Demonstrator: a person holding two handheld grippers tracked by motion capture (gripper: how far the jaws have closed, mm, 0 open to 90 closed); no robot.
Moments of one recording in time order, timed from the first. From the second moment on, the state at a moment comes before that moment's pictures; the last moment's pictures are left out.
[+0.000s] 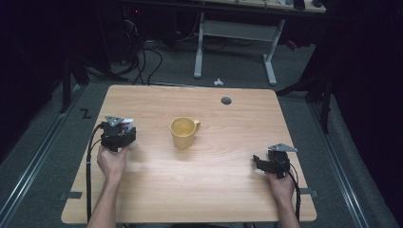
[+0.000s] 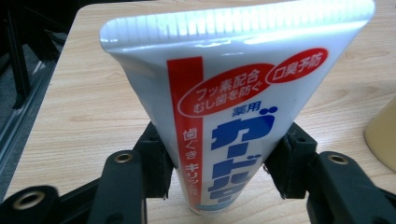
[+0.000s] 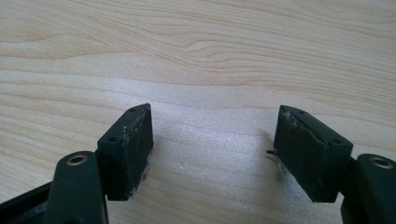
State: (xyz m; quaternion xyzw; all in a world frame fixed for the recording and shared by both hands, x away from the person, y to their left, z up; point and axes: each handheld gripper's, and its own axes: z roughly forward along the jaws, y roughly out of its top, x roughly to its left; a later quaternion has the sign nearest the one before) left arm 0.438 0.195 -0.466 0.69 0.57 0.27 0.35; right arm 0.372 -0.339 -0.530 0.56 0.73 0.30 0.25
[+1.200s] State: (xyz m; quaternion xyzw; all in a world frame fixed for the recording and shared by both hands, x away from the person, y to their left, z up) left arm 0.430 0.195 -0.459 0.72 0.54 0.23 0.38; right arm 0.372 -0.339 -0.530 0.56 0.73 0.30 0.25
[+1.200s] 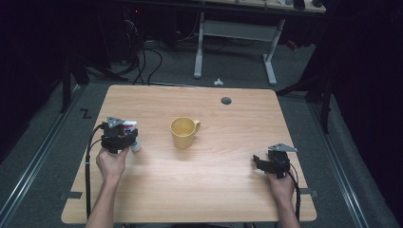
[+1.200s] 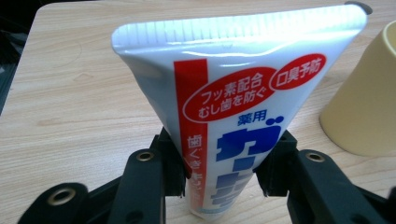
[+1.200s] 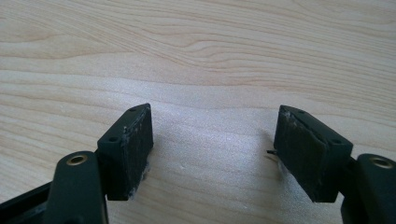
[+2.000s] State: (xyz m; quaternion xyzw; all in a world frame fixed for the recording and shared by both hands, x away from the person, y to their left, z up) left arm 0.429 0.177 -0.432 0.74 0.50 0.20 0.41; right arm 0.372 -0.339 -0.530 0.56 0.73 0.30 0.25
